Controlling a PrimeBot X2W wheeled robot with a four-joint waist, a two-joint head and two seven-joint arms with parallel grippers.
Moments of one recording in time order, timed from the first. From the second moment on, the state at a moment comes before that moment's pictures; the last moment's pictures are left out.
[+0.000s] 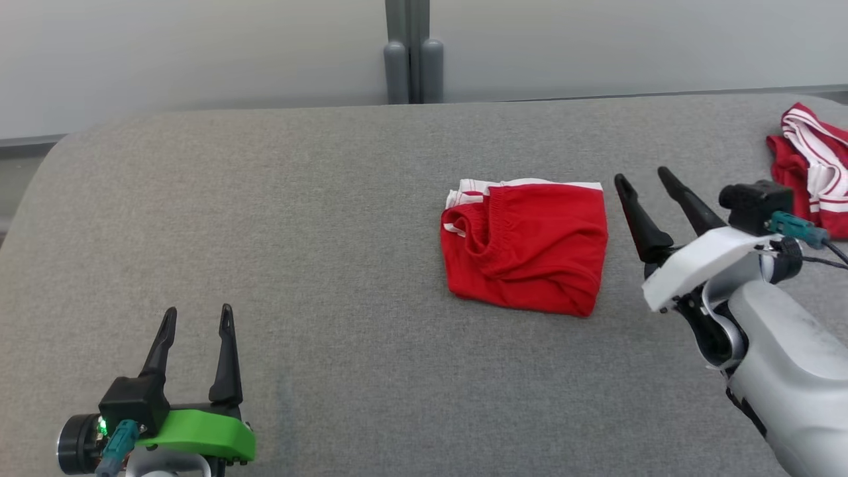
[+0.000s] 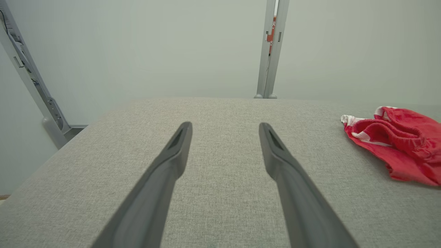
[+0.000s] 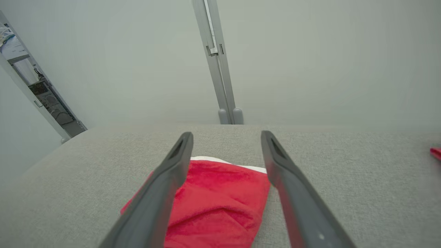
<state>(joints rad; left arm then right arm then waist) -0.06 0.05 0.04 0.23 -0.12 -0.11 -0.26 -0.59 -0.38 0.52 0.60 0.76 0.13 -0.26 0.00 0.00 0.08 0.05</state>
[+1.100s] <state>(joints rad) 0.02 0.05 0.11 0.22 -0.10 -0.12 -0.26 0.06 -0.14 0.10 0.09 0.31 0.13 -0.26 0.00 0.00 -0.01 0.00</state>
